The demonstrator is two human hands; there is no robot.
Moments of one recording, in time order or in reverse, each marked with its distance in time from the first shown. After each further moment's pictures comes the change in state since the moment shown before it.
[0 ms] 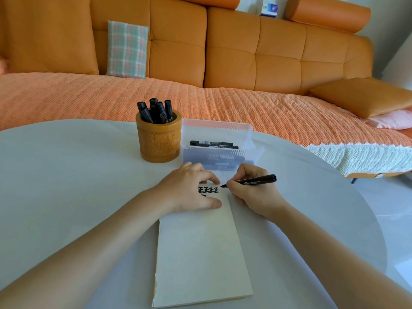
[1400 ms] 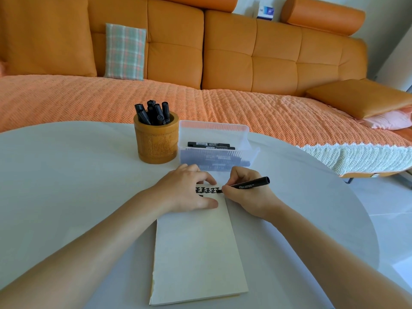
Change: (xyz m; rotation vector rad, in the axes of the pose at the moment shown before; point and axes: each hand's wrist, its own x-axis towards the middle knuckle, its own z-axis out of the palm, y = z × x) left_hand -0.002 0.006 -0.004 0.012 -0.051 -0.067; right_hand 0.001 0.003 -0.001 -0.050 -0.078 -0.073
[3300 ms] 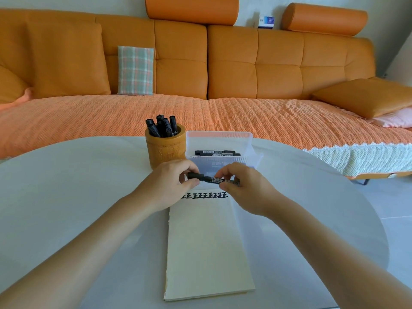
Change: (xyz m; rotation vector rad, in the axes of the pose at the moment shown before) left_hand -0.038 -0.010 -0.041 -0.160 0.352 0.090; right_hand 0.000 -0.034 0.002 -0.397 -0.036 -0.146
